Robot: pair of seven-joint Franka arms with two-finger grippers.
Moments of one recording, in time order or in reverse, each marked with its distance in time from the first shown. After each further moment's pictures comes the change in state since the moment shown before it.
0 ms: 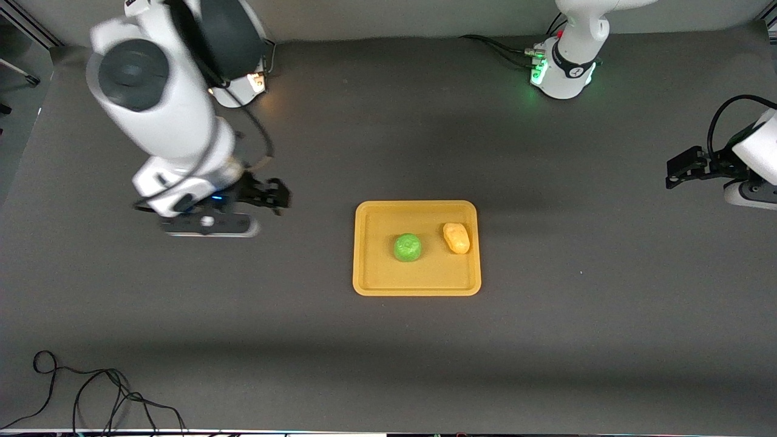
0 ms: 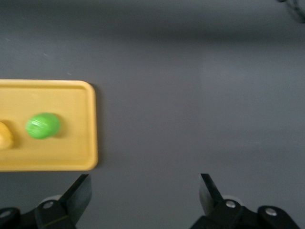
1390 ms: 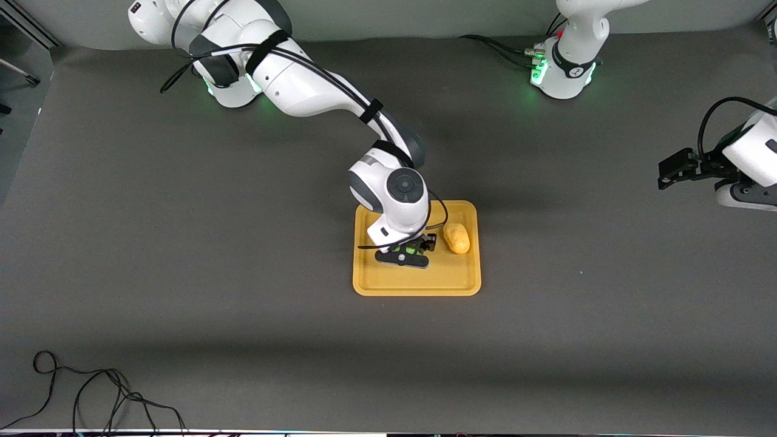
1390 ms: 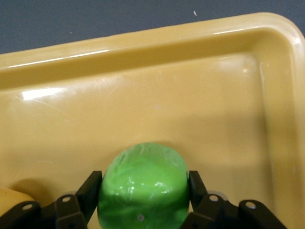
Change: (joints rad) left arm 0.079 -0.009 -0.088 -0.027 -0.002 0.012 -0.072; right arm 0.335 0.722 0.043 0.163 0.003 0.648 0.598
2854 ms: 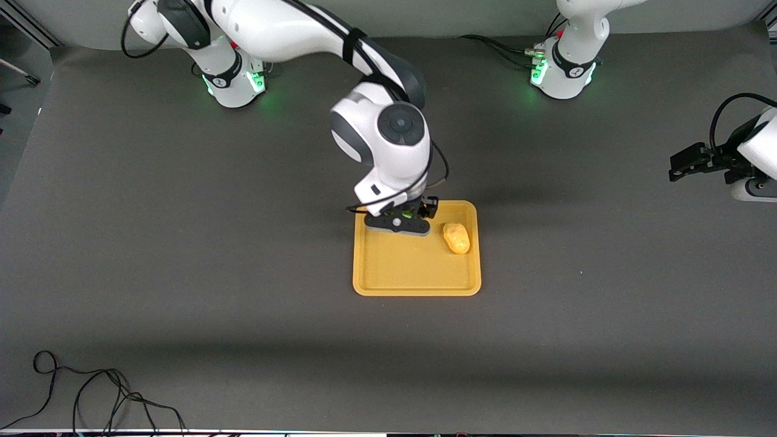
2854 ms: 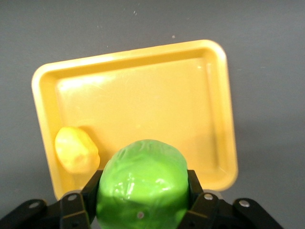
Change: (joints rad) left arm 0.038 -0.031 0.011 -0.055 0.001 -0.020 -0.006; right arm 0.008 -0.202 0.022 0.006 0.007 -0.240 0.000
